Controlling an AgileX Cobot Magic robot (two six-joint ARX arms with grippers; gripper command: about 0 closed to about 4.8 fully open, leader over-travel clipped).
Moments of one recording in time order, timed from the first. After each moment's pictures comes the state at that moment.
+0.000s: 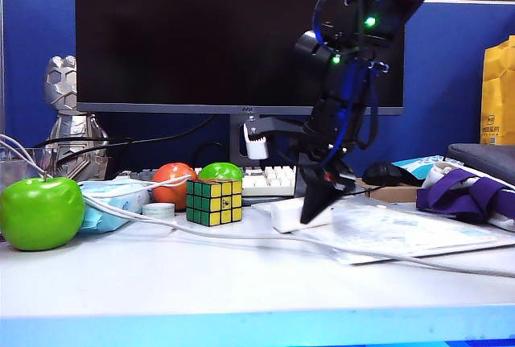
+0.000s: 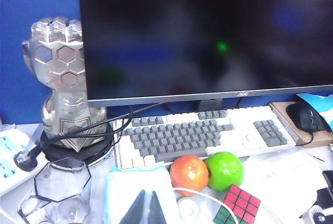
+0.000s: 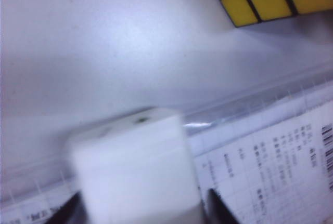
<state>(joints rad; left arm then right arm) -0.01 0.85 0.96 -0.23 0.22 -0.06 0.47 2.04 1.52 -0.56 -0.11 -1.19</state>
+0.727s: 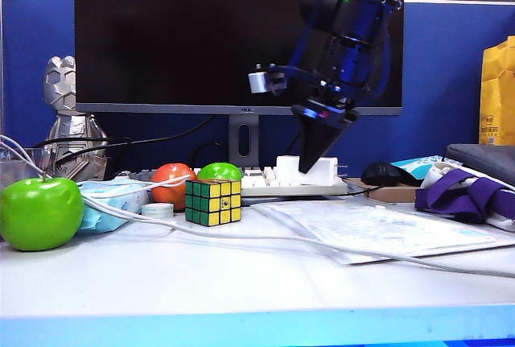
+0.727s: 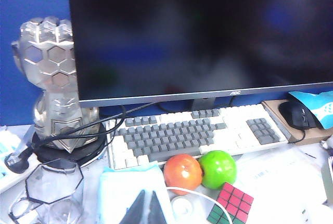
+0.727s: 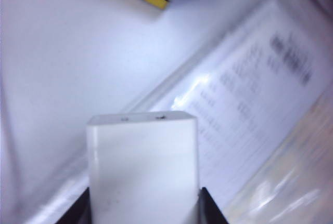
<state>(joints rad) -0.01 0.85 0.96 -0.23 0.24 -0.06 0.47 1.92 1.58 -0.75 -0.10 -0.65</state>
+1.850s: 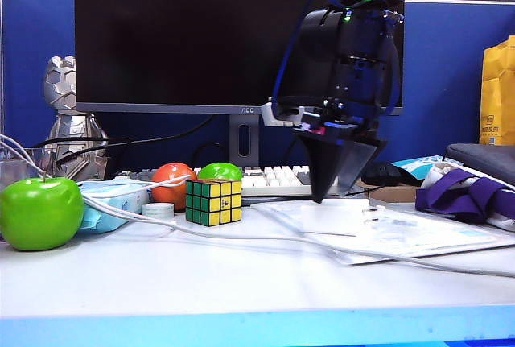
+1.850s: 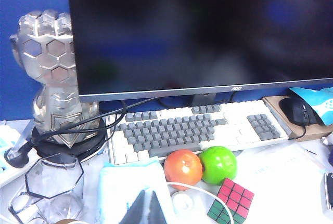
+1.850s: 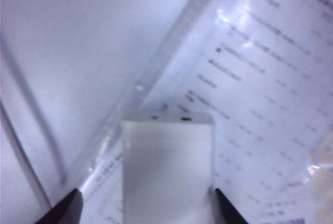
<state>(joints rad) -0.01 0.86 0.96 -0.24 0.25 -0.06 0.47 1.97 1.59 -0.91 -0.10 -0.42</state>
